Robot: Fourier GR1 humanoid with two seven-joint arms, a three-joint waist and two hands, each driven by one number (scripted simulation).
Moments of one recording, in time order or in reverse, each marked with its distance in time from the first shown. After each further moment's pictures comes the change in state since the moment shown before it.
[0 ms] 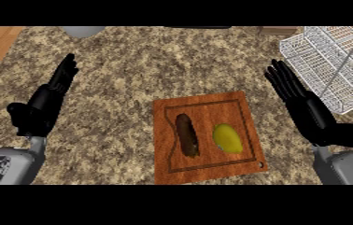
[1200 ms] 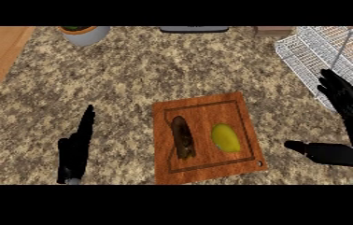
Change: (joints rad) left arm 0.268 -0.246 -0.054 0.098 -0.053 0.170 -0.034; right arm 0.223 -0.177 -0.131 -0.325 0.189 -0.321 0.378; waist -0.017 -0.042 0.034
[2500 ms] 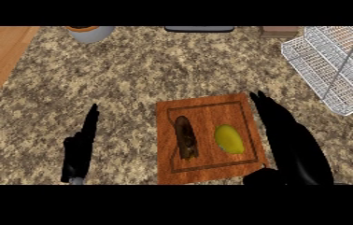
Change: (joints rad) left arm -0.005 -0.027 0.002 -0.009 -0.050 -0.015 0.023; right arm -0.356 0.006 0.561 -0.186 0.751 0.221 0.947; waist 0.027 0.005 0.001
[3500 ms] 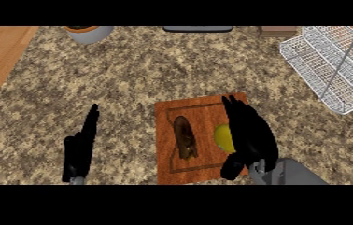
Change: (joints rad) left arm 0.003 -0.027 0.026 -0.001 -0.019 -0.015 0.010; right arm -0.079 0.272 0.024 0.271 0.039 0.205 0.042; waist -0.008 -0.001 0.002
